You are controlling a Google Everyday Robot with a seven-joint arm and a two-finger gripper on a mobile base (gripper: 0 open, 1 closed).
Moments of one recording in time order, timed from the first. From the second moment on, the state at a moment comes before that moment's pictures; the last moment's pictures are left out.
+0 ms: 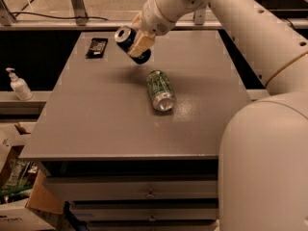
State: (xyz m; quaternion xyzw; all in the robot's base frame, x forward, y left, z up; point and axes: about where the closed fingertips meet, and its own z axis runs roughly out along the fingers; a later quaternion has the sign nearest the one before) arm 0.721 0.051 0.912 -0.73 0.57 0.11 0.37
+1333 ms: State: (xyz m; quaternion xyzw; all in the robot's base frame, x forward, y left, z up) arm 0.721 -0.057 0.872 -0.81 0.55 -0.09 0.17
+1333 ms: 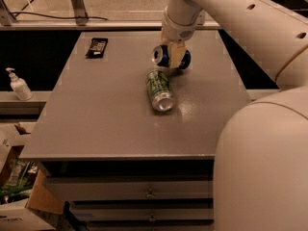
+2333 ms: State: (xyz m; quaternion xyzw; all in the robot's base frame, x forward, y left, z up) arm 0.715 -0.070 0.852 -0.82 0.54 -0.10 0.12
